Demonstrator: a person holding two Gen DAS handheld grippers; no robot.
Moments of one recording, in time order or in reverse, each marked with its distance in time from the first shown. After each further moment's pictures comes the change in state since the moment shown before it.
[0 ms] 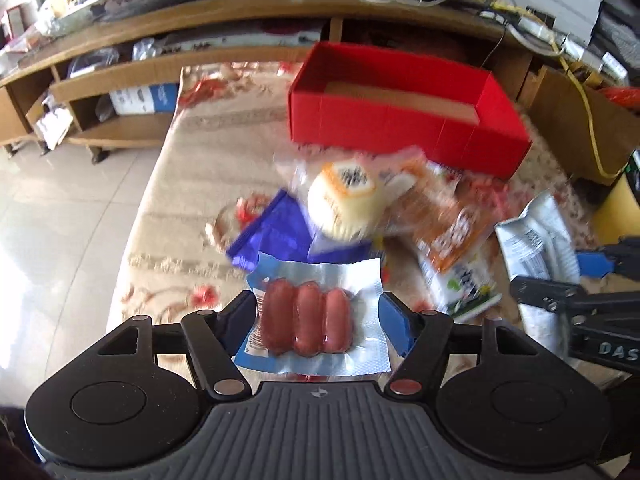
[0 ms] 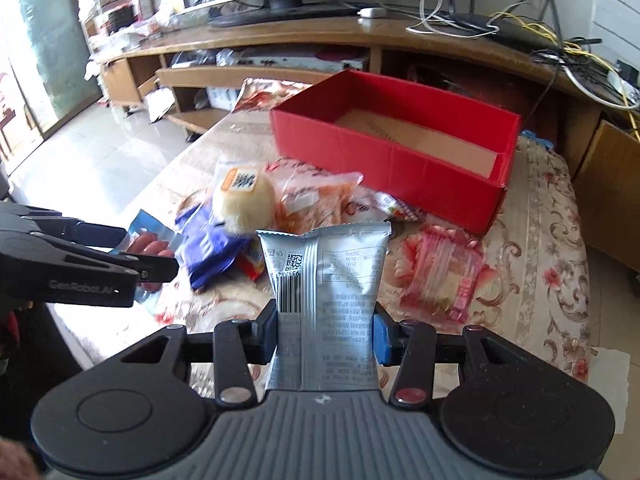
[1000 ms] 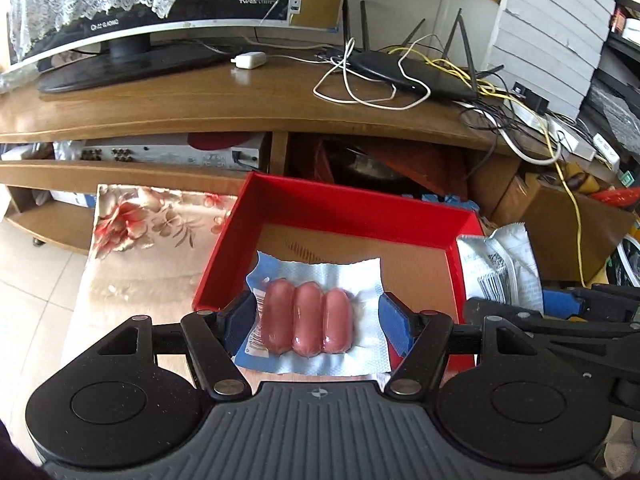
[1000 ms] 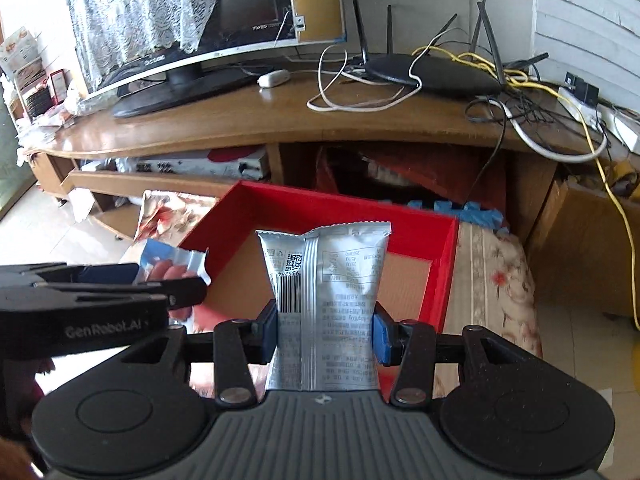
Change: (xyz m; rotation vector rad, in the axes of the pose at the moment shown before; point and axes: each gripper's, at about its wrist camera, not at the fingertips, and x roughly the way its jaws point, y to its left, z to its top) left arm 0.067 -0.030 0.159 -0.026 -0.147 -0.116; right arm 0.050 -0.079 0.150 0.162 -0.111 -0.127
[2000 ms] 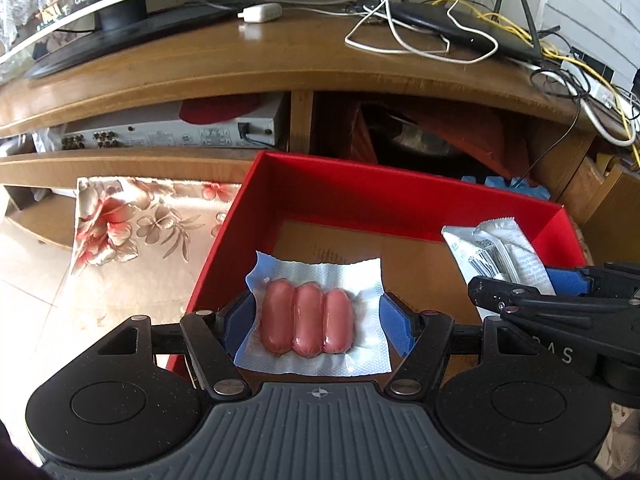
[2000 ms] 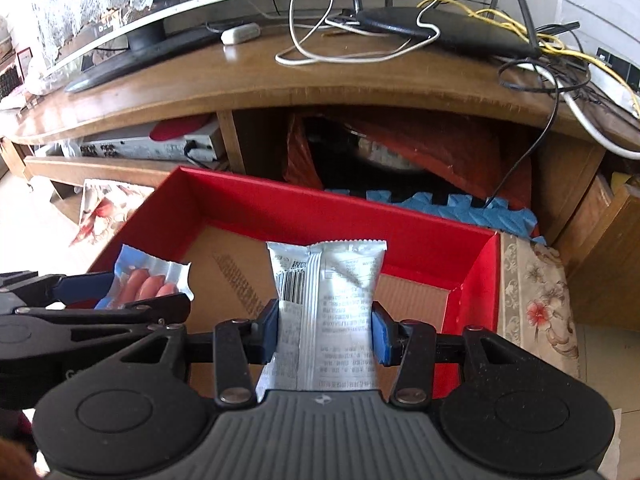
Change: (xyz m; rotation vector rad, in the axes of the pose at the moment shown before) left arm 0.096 0.007 0.018 0.017 0.097 0.106; right arm 0.115 -0.015 0.021 -0.011 0.112 -0.032
